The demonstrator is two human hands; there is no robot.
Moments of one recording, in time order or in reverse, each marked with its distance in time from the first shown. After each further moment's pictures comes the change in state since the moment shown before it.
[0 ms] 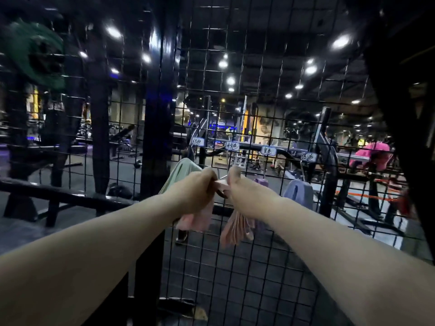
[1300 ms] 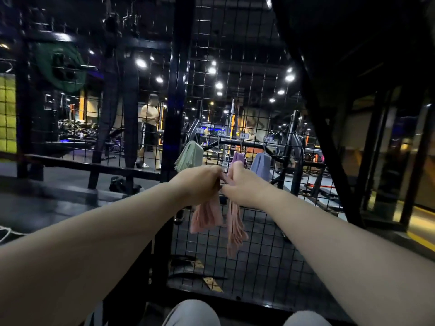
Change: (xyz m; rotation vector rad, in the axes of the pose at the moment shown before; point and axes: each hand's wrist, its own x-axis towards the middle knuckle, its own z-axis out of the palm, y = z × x) left_hand -0.259 0.147 -0.113 0.123 -0.002 0.230; right_hand -0.306 -0.142 -0.091 0.425 0.003 0.138
